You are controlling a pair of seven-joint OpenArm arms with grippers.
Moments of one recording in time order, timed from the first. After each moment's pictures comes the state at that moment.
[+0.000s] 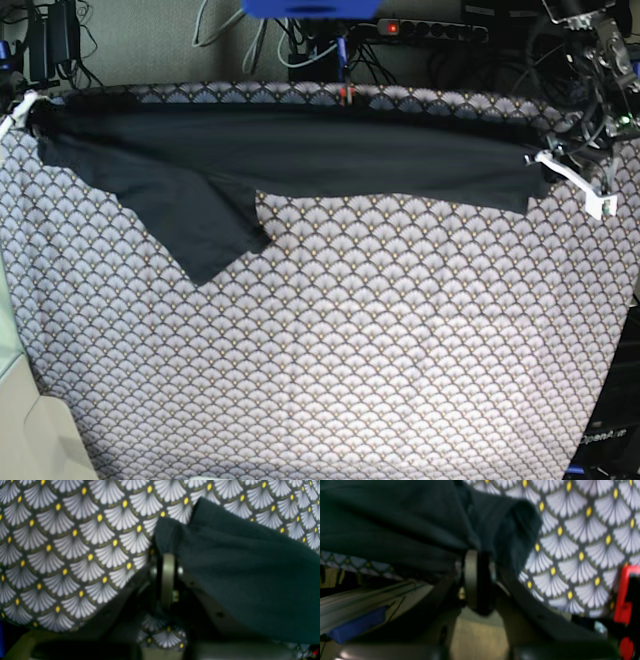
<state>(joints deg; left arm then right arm) 13.3 -16.3 -30.4 92.6 -27.4 -16.9 56.1 -31.0 35.4 32.9 80.8 50.5 39.8 -47.4</state>
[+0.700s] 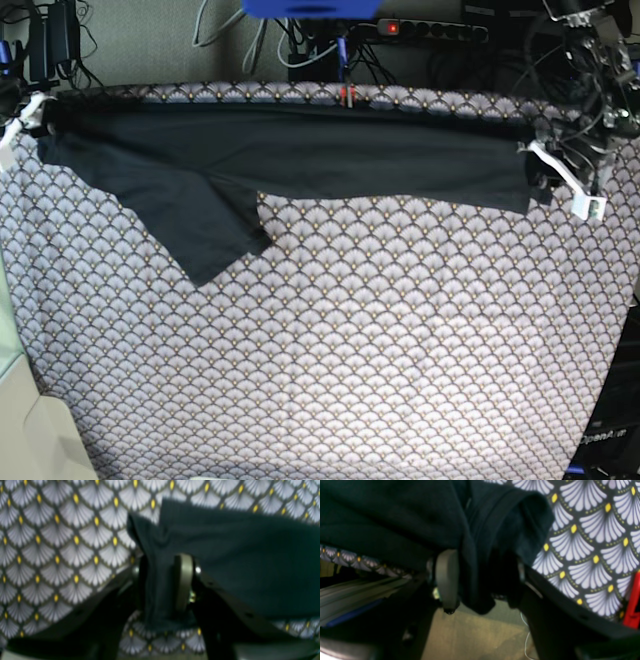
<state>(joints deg) 13.7 -16.0 -30.7 92.6 -26.5 -31.5 51.9 -29.3 37.1 28.3 79.1 49.7 39.6 -47.2</state>
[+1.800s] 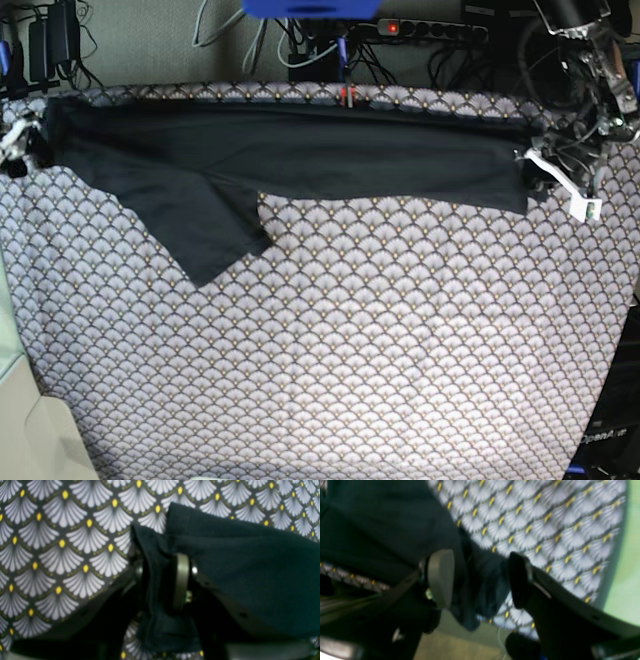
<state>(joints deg) 10.4 -15.7 -30.6 84.3 -26.6 -31.7 49.1 -26.8 38.9 32.8 89.1 49.4 39.5 -48.6</state>
